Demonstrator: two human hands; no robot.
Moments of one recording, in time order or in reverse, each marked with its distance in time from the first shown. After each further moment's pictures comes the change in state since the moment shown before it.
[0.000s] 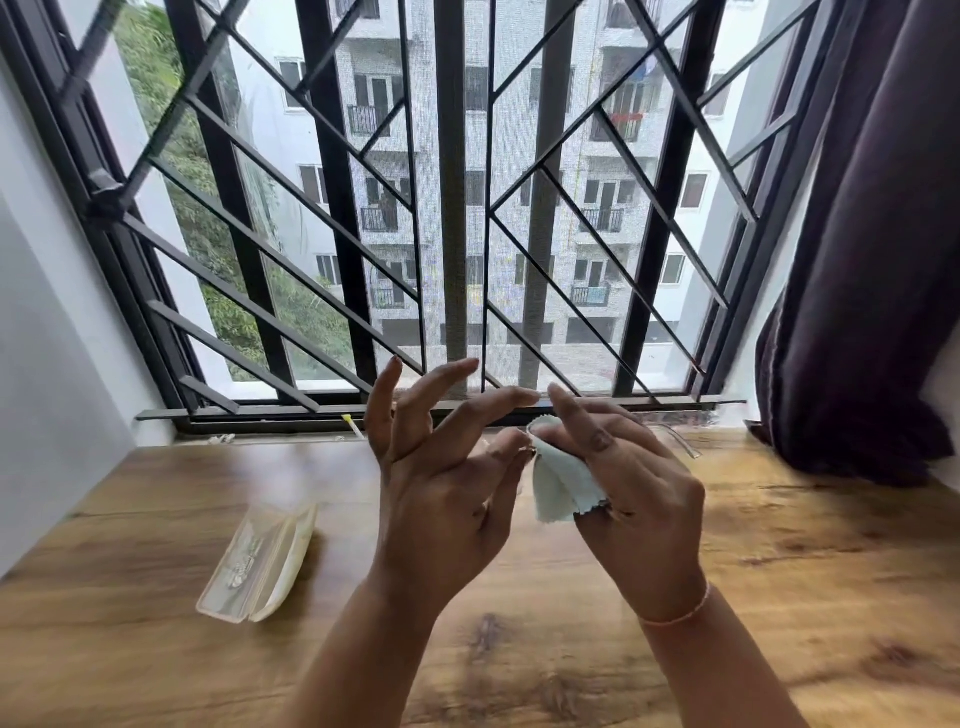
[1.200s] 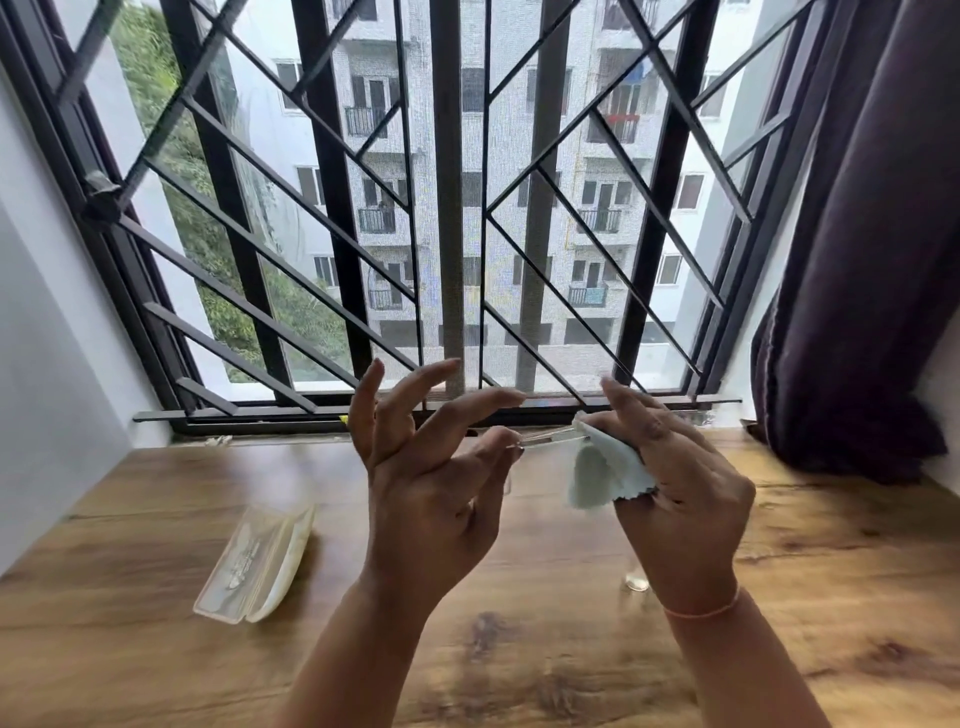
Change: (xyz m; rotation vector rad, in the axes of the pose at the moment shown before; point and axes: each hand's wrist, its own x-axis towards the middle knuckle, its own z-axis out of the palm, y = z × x) left_hand -0.001 -0.001 -0.002 -0.017 0.048 -0.016; right_hand -0.006 0.009 -0.019 -0.067 0.126 0.086
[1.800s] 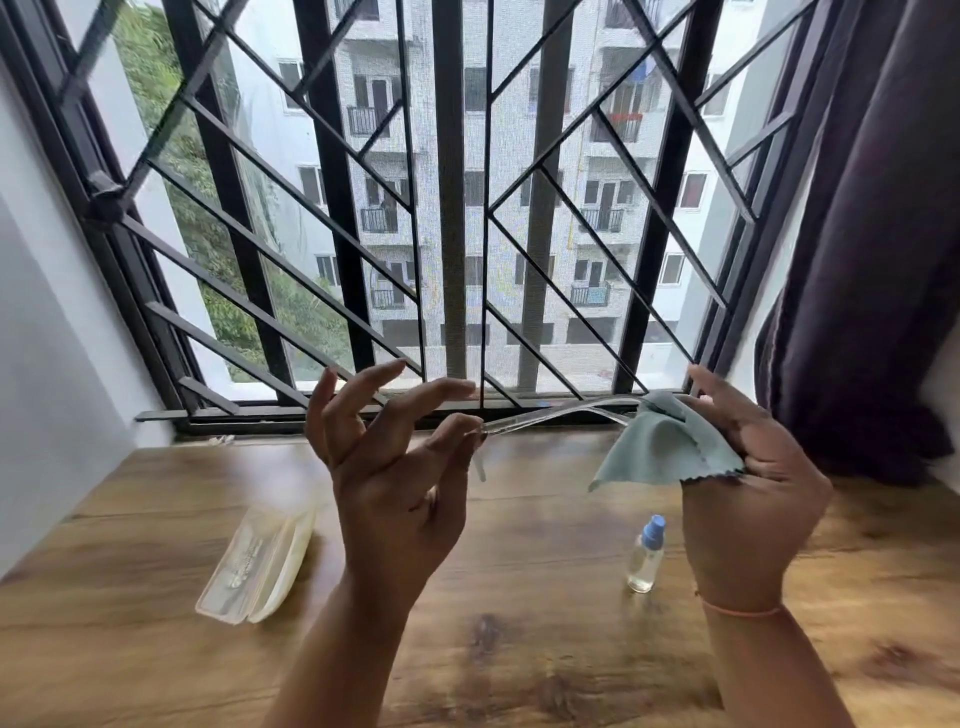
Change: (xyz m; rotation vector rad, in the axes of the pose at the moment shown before) left_hand -0.006 -0.015 -0.004 0.014 0.149 -0.058; right_hand 0.004 0.005 -0.014 0.215 0.260 0.445
